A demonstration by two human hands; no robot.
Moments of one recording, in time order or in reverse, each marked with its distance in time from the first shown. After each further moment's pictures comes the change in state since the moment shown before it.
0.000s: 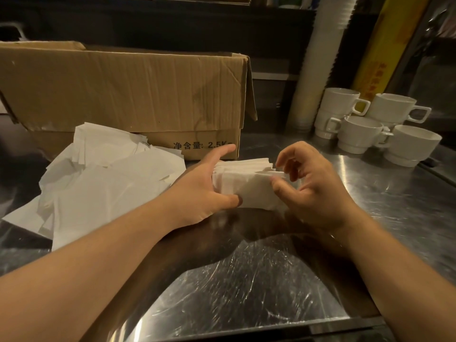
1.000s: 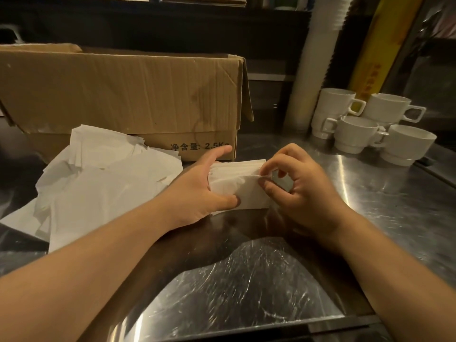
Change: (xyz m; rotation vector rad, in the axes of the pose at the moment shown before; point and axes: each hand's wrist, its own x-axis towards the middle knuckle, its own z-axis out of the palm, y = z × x) left_hand 0.000 -0.001 -0.001 -0.043 -0.001 -0.004; right_hand 0.002 0.002 0.004 -0.076 -0.077 -0.053
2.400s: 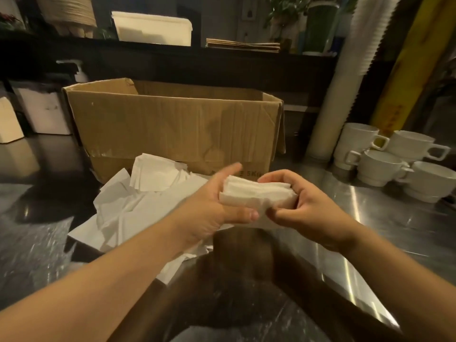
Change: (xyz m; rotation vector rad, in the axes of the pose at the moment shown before) left_hand -0.028 -0.003 -0.048 -0.604 -0.034 -0.071; right_hand 0.034 -0.068 0.011 0.631 -0.319 0.278
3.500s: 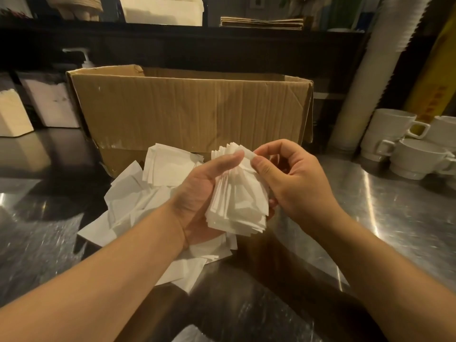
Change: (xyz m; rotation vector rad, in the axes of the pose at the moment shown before) left_hand 0.001 0.008 -0.025 -0.644 -0.159 -0.142; right_hand 0.051 -0.007 0.061 -0.032 0.402 -0.186
